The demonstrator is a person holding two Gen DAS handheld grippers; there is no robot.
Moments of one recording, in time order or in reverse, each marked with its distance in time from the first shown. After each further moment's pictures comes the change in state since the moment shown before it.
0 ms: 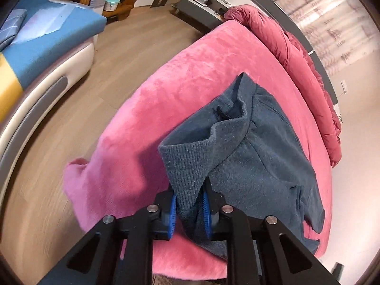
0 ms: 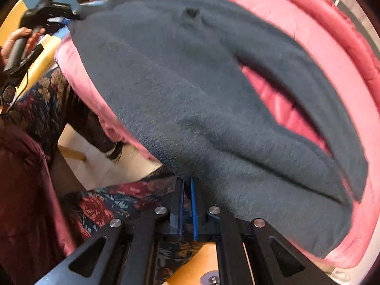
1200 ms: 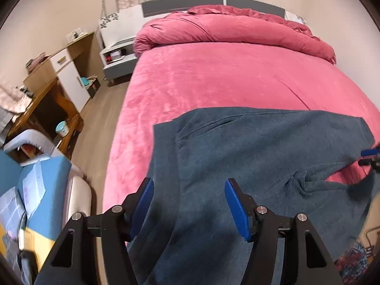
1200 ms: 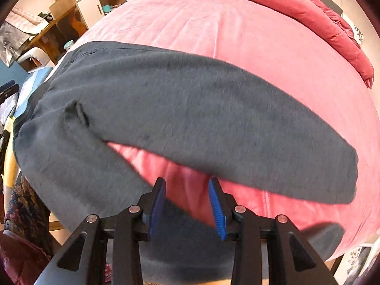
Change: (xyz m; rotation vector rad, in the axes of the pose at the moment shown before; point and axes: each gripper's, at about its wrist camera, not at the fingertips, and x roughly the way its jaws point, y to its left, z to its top) left arm 0.025 -0.195 0.019 0.806 -0.152 0.228; right arm -0.020 -0.158 0.106 0.343 -0.111 -0.060
